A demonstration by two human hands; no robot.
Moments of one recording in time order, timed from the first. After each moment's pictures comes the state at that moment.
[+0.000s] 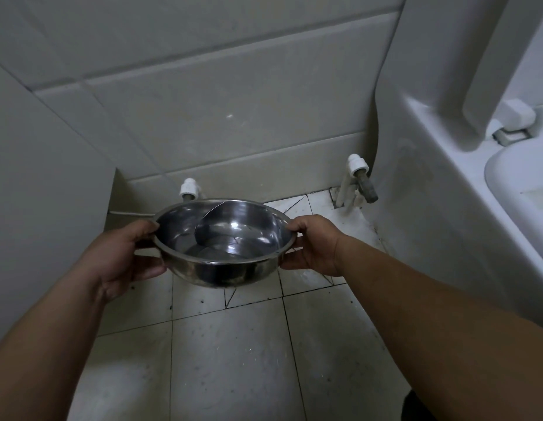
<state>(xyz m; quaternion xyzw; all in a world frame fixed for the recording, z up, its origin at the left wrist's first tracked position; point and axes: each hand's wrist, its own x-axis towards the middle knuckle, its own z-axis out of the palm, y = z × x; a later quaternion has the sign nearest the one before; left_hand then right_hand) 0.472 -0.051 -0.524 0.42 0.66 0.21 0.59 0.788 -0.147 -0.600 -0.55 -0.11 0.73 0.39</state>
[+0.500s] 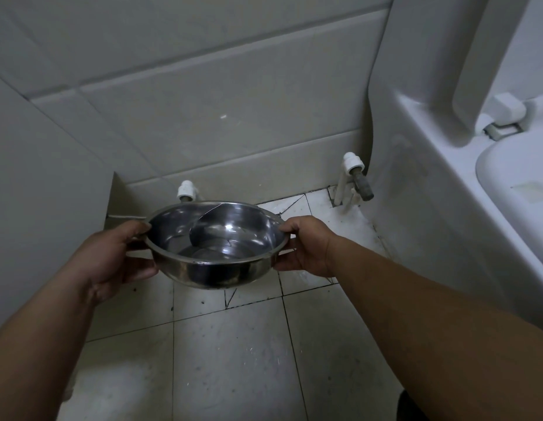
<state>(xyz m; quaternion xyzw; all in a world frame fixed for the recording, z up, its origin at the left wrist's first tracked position) 0.466 -0.048 -0.517 0.43 0.67 0.20 0.58 0.781 -0.148 -0.600 -0.54 -0.11 0.74 0.40</state>
